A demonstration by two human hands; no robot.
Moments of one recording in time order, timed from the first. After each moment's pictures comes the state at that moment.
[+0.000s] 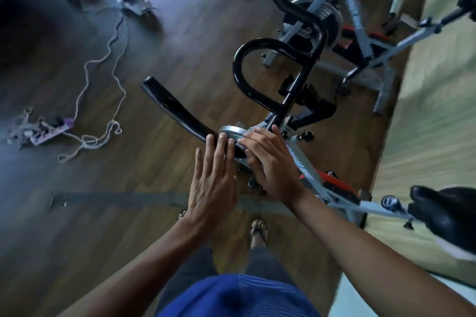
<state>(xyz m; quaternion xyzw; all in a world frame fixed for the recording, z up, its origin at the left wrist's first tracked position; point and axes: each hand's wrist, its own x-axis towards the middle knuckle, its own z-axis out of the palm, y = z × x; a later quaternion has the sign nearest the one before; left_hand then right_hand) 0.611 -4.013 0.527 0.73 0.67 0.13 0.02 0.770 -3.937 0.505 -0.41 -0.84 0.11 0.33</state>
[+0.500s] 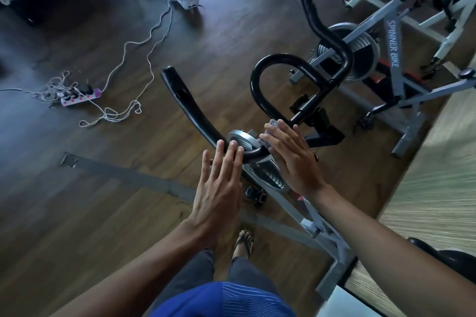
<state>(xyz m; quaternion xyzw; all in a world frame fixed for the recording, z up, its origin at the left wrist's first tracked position) 0.659 -4.016 0.532 0.67 0.73 0.11 0.04 0.829 -3.870 0.501 -0.30 -0.90 0.13 0.28</state>
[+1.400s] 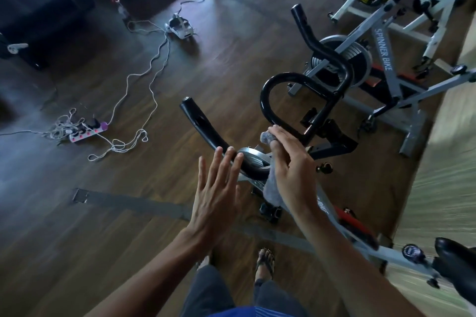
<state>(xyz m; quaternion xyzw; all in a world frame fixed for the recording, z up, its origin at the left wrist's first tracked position) 0.594 -4.010 0.541 0.69 0.70 0.18 0.00 0.743 -3.919 0.576 -0.50 -0.69 0.32 0.42</state>
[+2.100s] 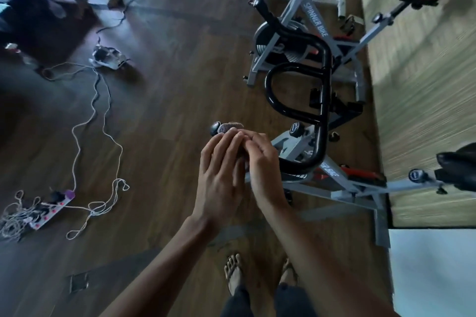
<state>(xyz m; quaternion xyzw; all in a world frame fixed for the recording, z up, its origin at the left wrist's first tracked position) 0.453 -3.947 0.579 0.78 0.49 0.39 0.06 0.553 -3.937 0.608 -0.57 -0.32 0.52 0.56</state>
